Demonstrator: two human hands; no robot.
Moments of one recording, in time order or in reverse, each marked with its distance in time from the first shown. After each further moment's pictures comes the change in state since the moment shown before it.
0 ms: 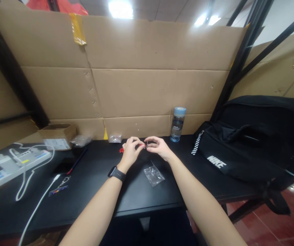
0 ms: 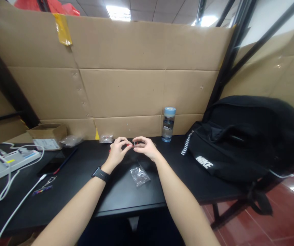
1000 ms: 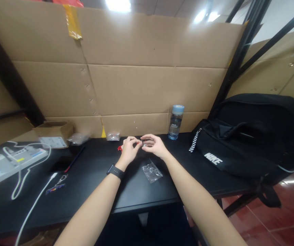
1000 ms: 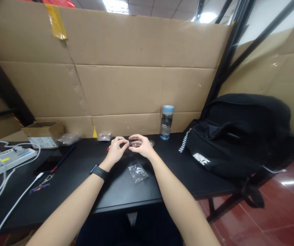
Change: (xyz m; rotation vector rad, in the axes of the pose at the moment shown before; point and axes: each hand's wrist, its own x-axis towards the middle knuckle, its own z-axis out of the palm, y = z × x) left_hand -0.001 -0.013 0.014 -0.048 0.001 -0.154; right_hand 0.001 0.003 0.013 -0.109 0.041 -0.051
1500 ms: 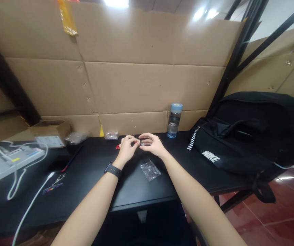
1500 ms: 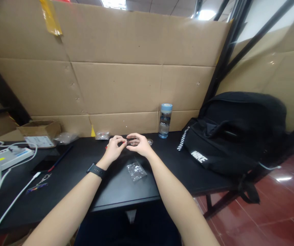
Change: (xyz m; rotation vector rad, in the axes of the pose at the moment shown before) left_hand 0.002 -0.005 -0.001 0.009 -0.032 0.025; right_hand 0.000 -0.001 0.003 -0.019 -0.008 0.000
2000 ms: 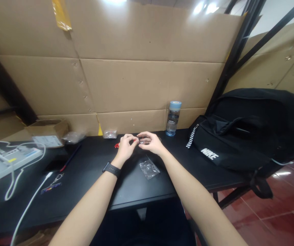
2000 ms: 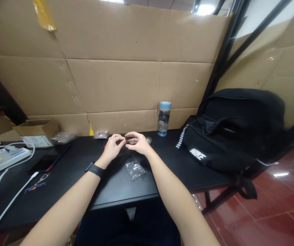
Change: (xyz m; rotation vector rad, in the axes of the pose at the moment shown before) left_hand 0.002 -0.010 0.007 -0.135 0.063 0.074; right_hand -0.001 -0.002 -0.001 -0.040 -0.027 -0.015
